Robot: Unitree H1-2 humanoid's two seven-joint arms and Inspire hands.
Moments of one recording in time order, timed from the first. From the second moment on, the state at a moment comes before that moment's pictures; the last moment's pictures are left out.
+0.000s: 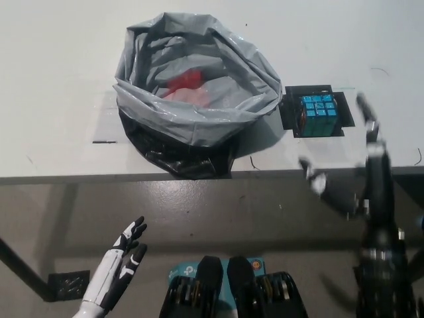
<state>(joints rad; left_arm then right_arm) 0.05 0.21 -0.13 -0.05 0.19 -0.08 -0.05 -0.28 0.00 0.03 -0.10 -0.45 -0.24 -0.24</state>
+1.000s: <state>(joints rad) 0.06 0.21 -0.13 -0.06 0.21 -0.11 -0.05 -0.73 0.00 -0.13 0.56 -0.39 0.09 -0.32</state>
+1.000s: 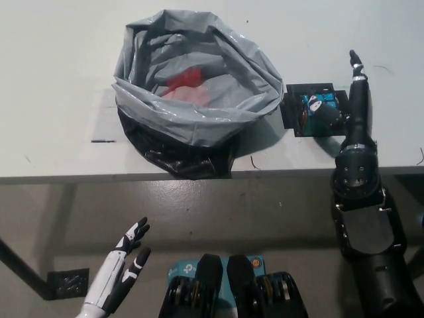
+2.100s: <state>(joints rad) 0.06 0.21 -0.13 -0.06 0.21 -0.12 -0.06 -0.78 -0.02 -0.10 0.75 -0.28 0.13 -0.30</state>
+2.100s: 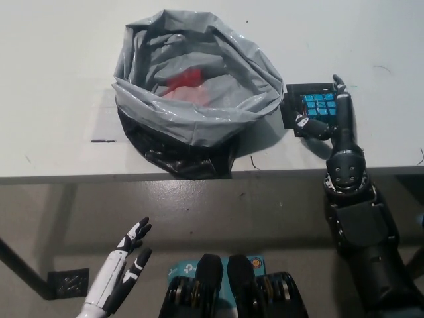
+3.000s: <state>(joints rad) 0.06 0.21 -0.13 -0.06 0.21 -0.13 -0.06 -0.89 -0.04 -0.22 1.07 -0.18 -0.14 -0.52</state>
